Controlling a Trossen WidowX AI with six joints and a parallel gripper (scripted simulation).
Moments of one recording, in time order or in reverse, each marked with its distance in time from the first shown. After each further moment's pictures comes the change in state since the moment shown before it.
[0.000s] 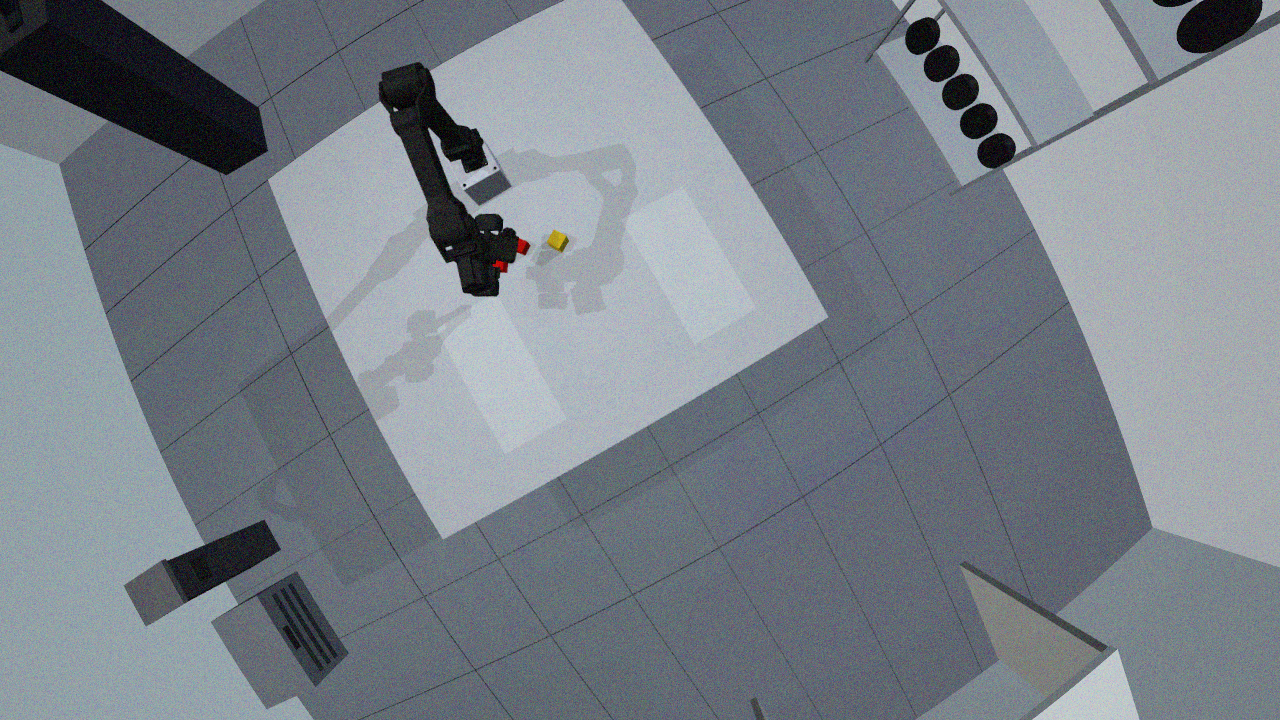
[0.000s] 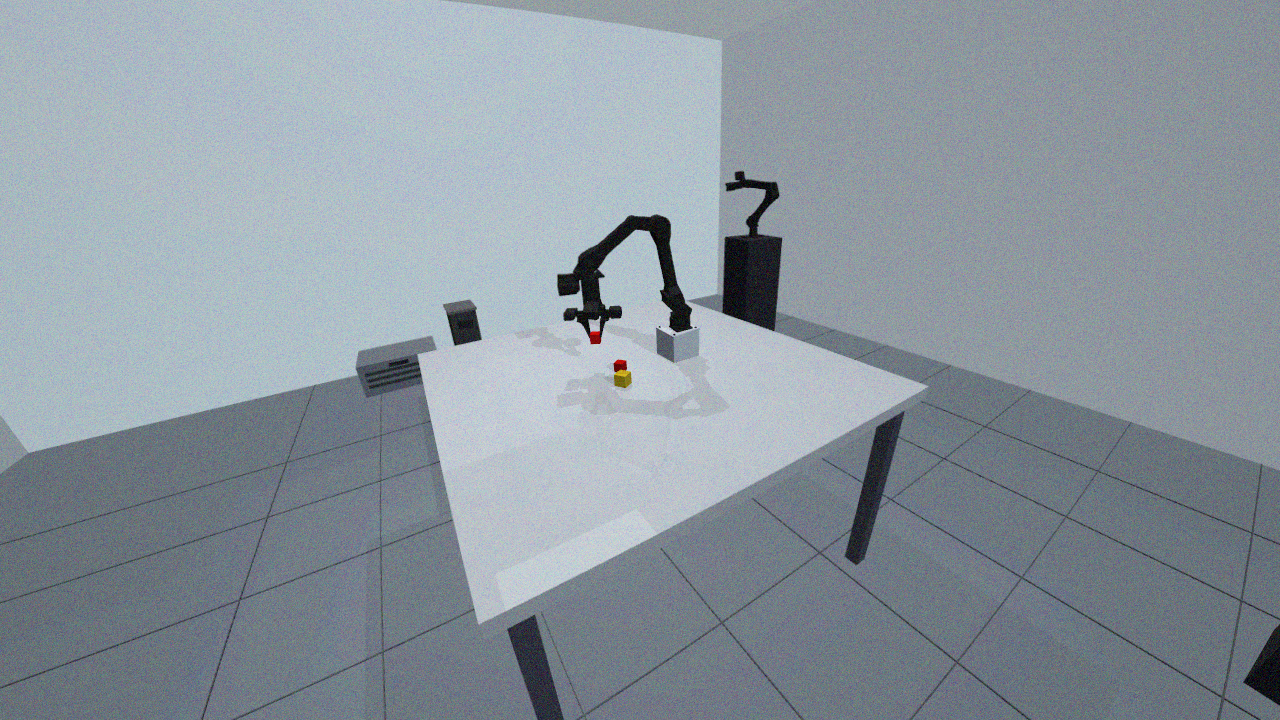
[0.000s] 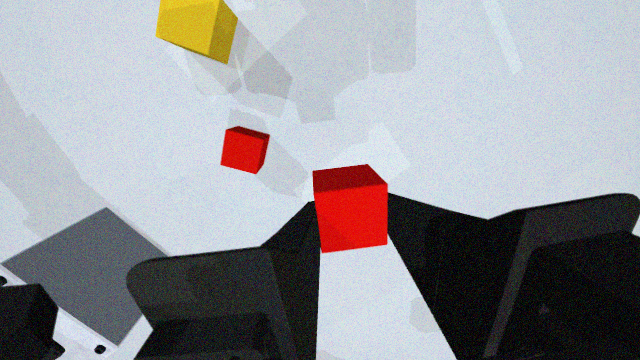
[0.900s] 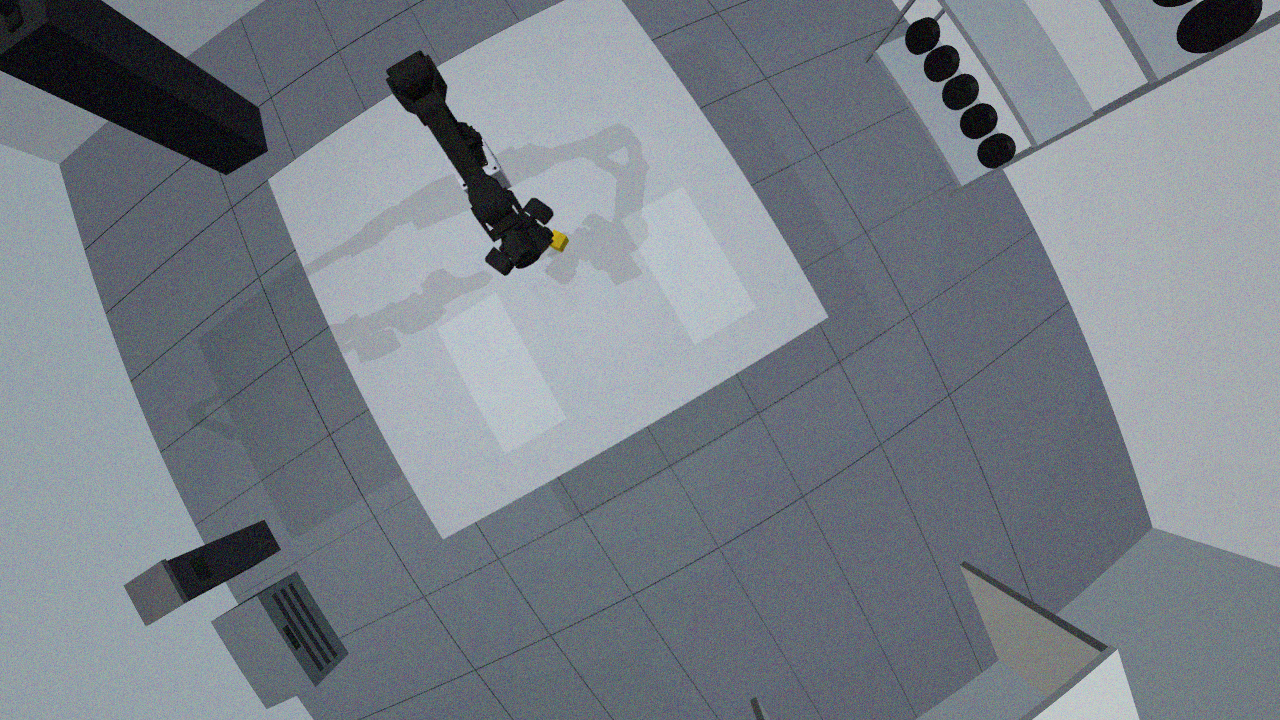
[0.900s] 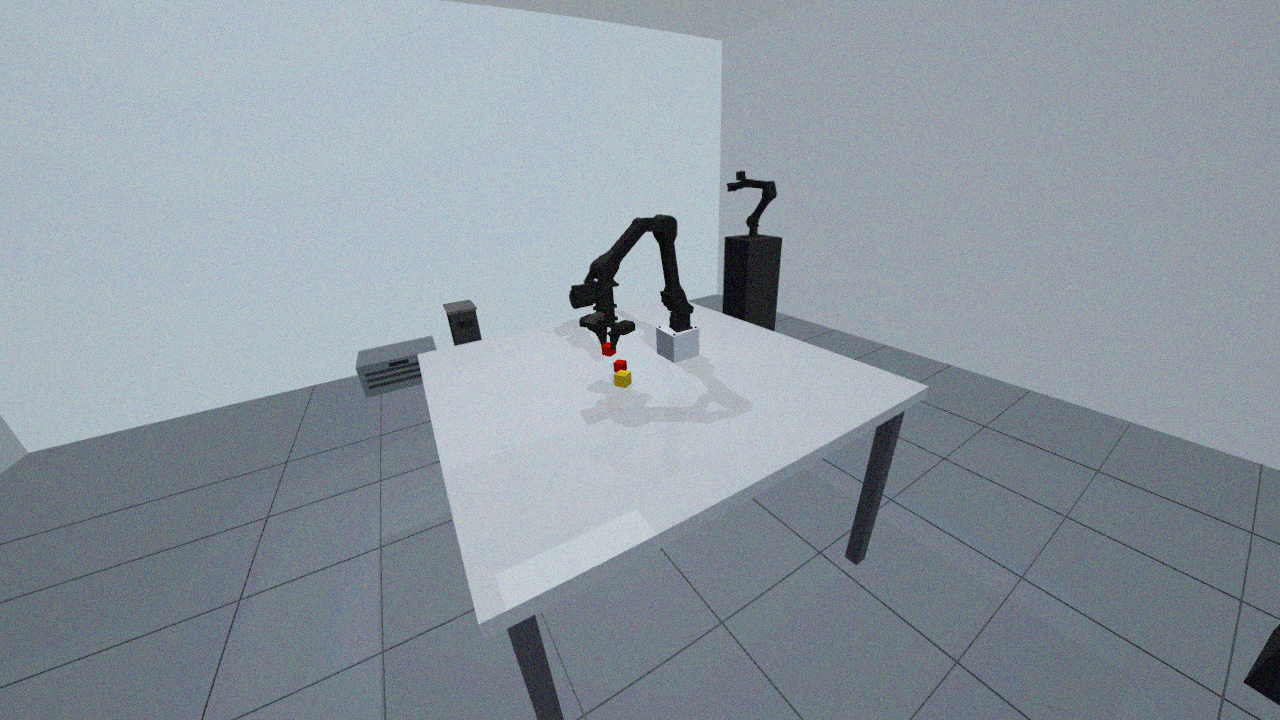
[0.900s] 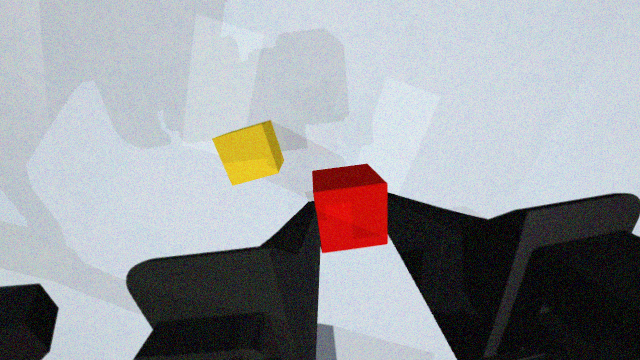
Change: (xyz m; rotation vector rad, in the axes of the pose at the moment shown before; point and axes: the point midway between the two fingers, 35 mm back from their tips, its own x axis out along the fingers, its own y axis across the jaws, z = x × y) arm 0.016 0.050 0.070 0.613 -0.003 0.006
